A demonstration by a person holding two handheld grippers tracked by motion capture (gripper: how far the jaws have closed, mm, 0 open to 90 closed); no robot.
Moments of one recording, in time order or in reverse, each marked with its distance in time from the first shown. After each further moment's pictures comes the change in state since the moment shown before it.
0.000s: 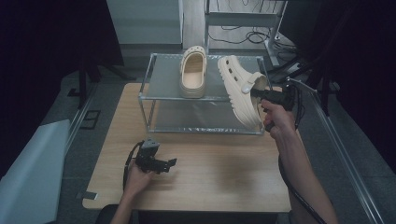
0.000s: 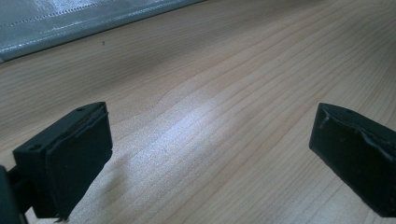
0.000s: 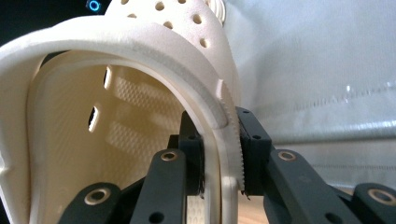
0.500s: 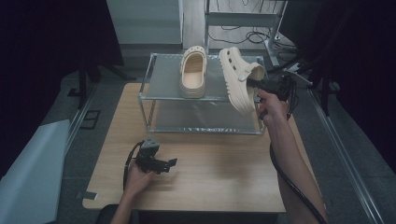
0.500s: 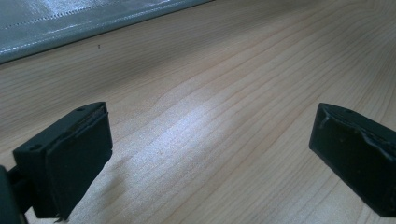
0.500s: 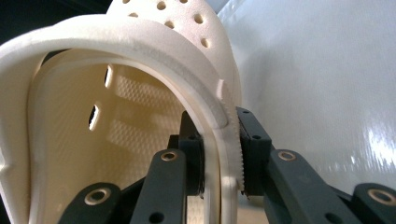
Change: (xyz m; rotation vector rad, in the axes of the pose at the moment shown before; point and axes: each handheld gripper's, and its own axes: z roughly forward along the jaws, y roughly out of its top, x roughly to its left) left arm -0.001 0.000 0.000 -0.011 -0.016 0.001; right arm 0.001 0.024 0.026 -0.079 -0.051 0.014
